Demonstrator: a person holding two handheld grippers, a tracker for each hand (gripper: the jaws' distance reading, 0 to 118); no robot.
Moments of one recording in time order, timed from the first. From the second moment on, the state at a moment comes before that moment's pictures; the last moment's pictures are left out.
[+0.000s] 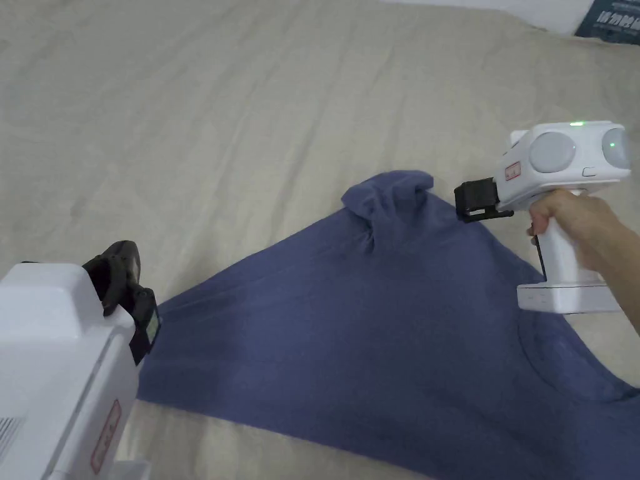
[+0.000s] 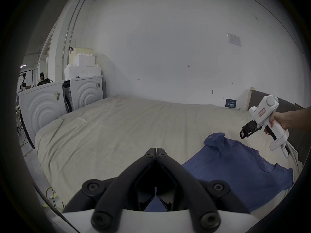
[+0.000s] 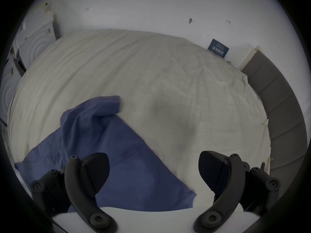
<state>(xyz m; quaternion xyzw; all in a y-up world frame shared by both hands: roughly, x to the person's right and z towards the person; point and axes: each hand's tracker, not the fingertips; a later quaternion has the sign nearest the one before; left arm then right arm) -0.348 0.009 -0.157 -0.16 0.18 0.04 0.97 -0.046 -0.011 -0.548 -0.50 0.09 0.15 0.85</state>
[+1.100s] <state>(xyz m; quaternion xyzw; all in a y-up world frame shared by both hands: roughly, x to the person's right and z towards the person) -0.457 0.034 -0.152 -0.33 0.25 0.19 0.89 -0.049 0.029 -0.540 -0.50 0.15 0.13 0.85</state>
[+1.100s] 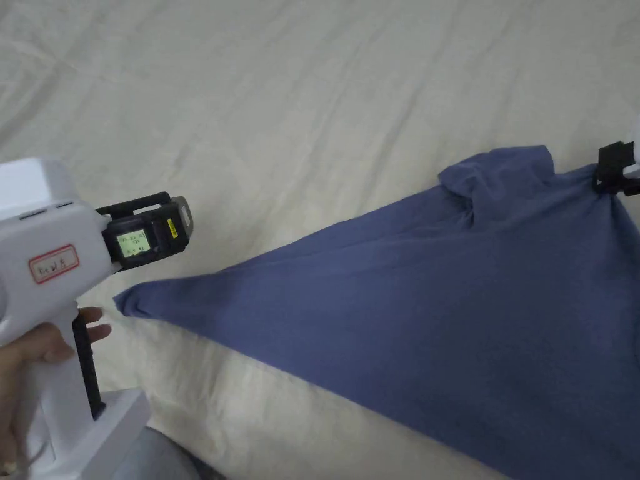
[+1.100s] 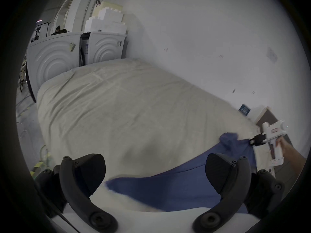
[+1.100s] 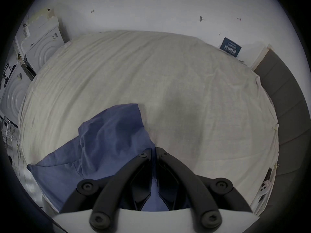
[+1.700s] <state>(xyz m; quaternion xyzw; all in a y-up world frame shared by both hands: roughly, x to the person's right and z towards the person) -0.461 -0.059 -0.159 -0.48 0.23 0.20 0.82 -0.049 0.056 -0.517 -0.48 0.13 0.13 0.86</state>
